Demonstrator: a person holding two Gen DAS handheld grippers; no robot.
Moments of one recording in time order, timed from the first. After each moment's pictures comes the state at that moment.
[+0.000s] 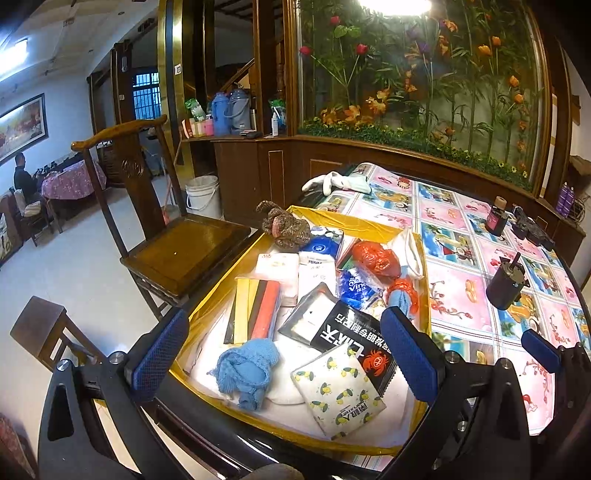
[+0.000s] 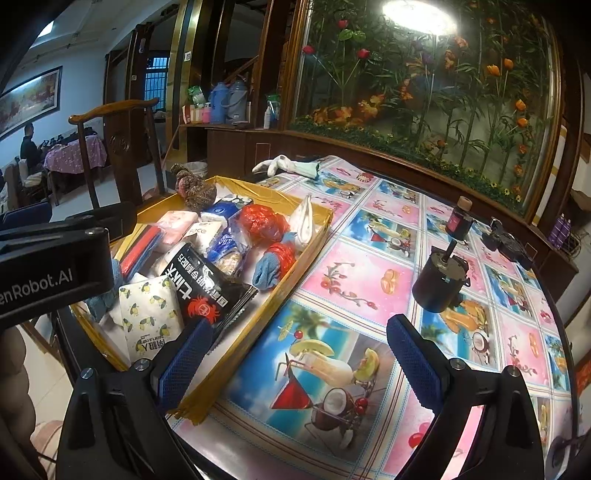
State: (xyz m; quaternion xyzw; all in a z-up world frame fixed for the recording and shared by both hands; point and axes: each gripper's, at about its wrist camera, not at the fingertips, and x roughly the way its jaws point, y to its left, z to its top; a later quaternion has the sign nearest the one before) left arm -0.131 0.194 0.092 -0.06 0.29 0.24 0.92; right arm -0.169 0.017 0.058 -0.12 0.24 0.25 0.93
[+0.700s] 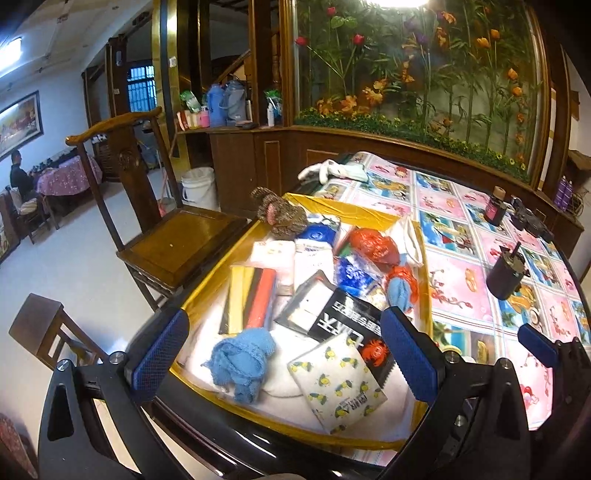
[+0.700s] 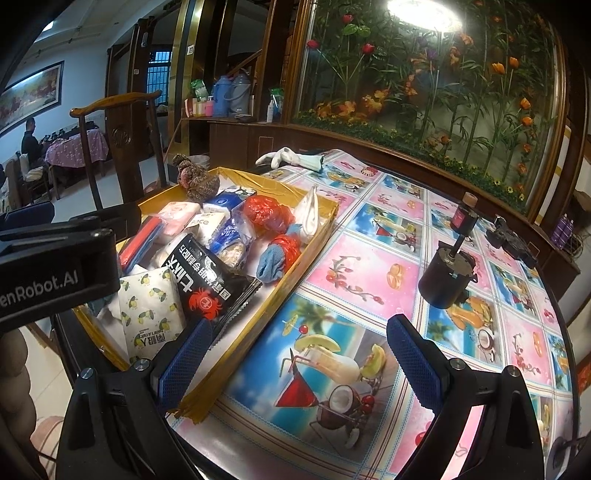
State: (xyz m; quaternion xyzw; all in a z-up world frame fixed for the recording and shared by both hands) left arm -0.128 0.193 0.085 -0.07 0.31 0.23 0.92; right arm -0.165 0.020 0.052 -0.12 0.25 0.25 0.93
